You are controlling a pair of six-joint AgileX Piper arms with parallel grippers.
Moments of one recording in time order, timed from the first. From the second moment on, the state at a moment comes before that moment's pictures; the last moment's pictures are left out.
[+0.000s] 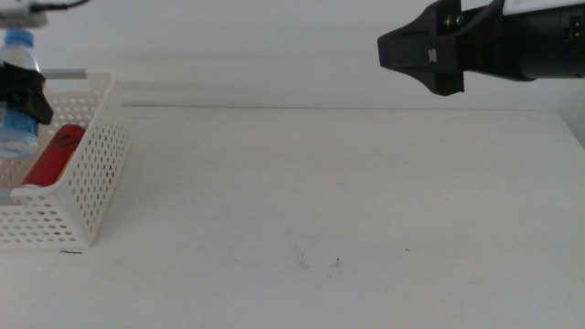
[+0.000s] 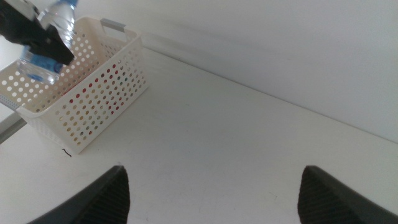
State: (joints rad) left arm 0.30 1.90 -1.72 -0.26 1.14 0.44; right arm 0.63 1.18 -1.27 0.03 0.64 0.07
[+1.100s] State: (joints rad) left arm 0.15 1.78 -1.72 -0.25 1.13 0.30; right arm 0.63 1.18 -1.27 0.03 0.64 0.07
